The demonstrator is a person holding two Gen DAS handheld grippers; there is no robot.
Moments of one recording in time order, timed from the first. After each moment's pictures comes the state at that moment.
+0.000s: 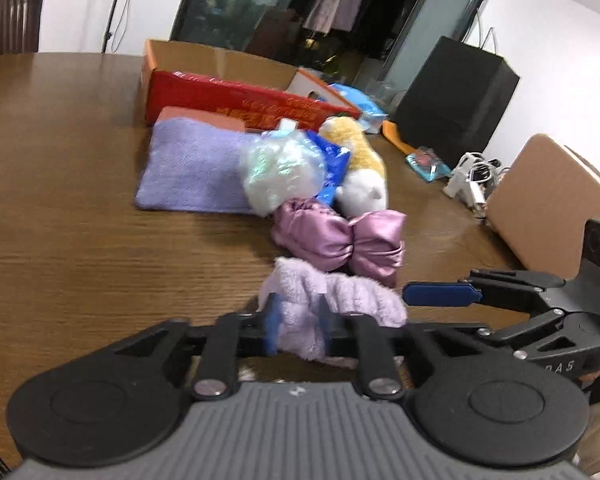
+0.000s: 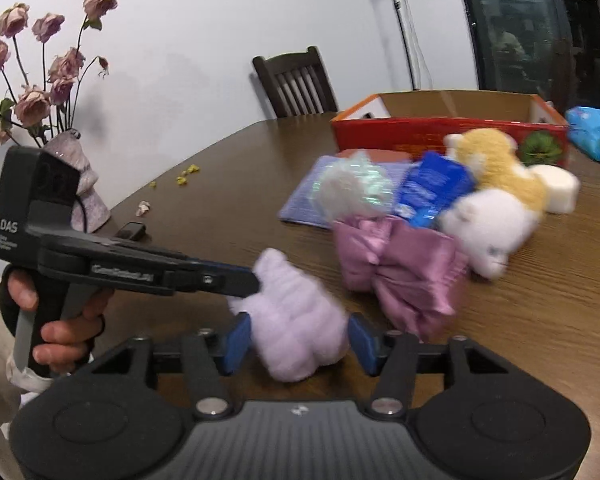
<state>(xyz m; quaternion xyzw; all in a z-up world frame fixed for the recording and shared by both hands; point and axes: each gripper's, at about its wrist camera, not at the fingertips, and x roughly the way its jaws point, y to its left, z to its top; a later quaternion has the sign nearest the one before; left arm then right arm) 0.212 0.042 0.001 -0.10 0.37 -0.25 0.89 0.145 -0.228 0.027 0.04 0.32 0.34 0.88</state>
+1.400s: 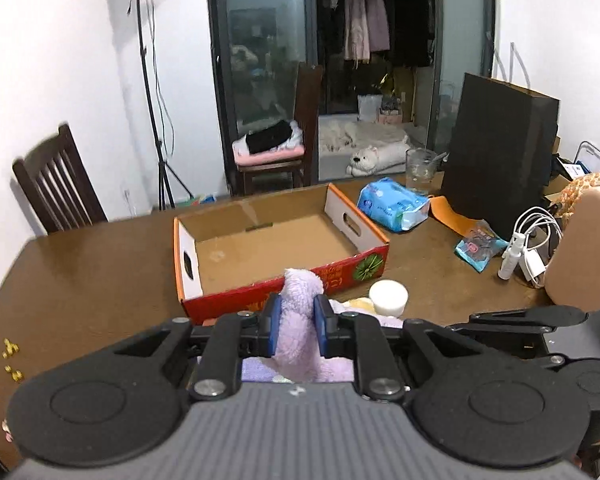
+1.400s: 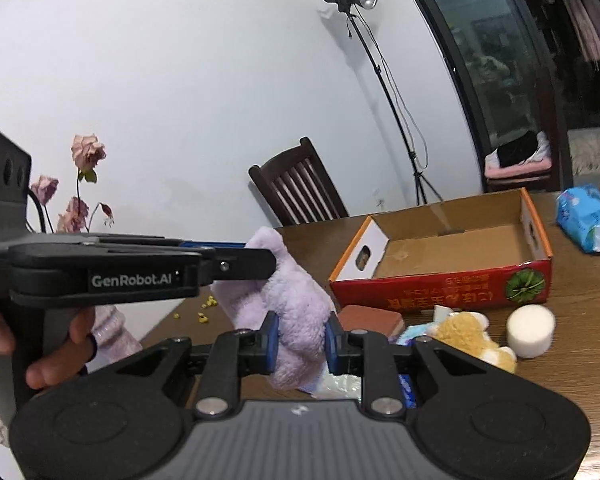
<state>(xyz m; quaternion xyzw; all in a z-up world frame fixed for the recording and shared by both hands) 0.280 -0.064 0.201 0.06 0.32 -0.11 0.94 0.236 -0.263 0.159 0.15 0.26 0.35 0.89</state>
